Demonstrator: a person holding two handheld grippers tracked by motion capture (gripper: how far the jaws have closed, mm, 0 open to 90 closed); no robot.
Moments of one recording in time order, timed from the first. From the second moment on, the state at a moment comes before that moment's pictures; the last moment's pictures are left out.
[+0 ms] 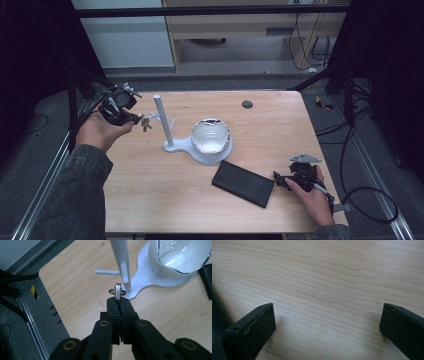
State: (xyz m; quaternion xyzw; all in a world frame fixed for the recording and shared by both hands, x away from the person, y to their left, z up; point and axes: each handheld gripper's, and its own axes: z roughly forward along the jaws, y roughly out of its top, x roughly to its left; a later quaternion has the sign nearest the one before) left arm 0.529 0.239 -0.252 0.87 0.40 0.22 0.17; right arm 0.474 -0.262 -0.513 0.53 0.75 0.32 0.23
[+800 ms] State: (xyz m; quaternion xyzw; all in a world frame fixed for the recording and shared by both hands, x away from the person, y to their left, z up) left arm 0.539 0.233 -0.254 0.88 0.40 0.21 0.18; right arm 0.474 -0.262 -0.513 0.53 0.75 0.32 0.23
